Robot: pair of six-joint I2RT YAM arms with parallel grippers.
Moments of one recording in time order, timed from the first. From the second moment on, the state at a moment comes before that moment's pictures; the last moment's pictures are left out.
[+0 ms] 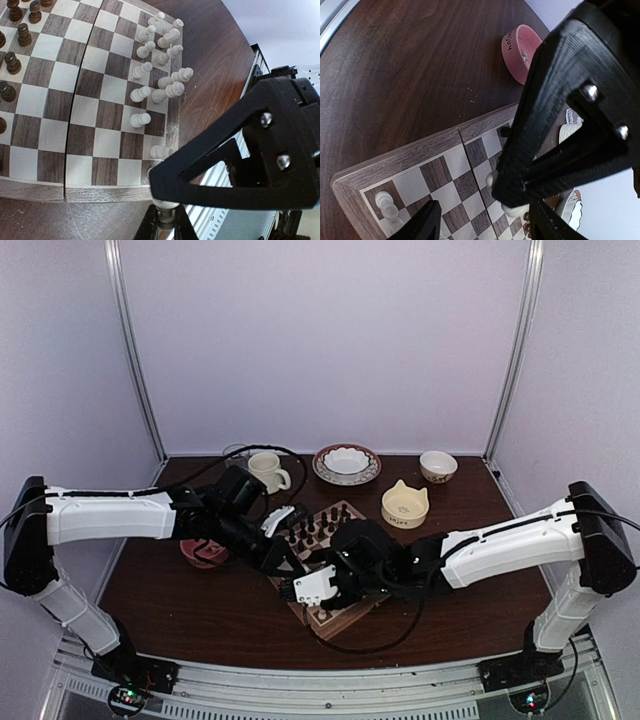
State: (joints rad) left arm -0.85 1.53 1.02 -0.39 0.55 -0.36; right arm 1.20 1.66 1.02 -0.01 0.16 -0.89
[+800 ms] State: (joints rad) left arm -0.86 1.57 1.04 -0.40 0.56 -0.35; right arm 1.20 1.70 1.06 -0.01 0.18 -0.86
